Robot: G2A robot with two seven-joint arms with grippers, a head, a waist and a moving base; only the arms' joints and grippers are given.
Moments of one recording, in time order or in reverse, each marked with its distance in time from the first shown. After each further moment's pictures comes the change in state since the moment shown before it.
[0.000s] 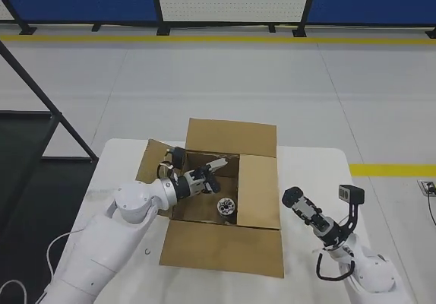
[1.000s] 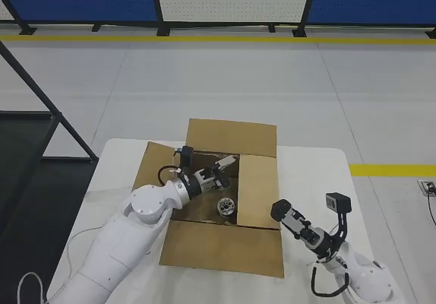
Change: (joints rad) left arm -0.053 -0.084 0.095 0.156 0.000 -0.201 0.118; right arm -0.071 0.019 -0.046 -0.102 -0.007 0.031 0.046
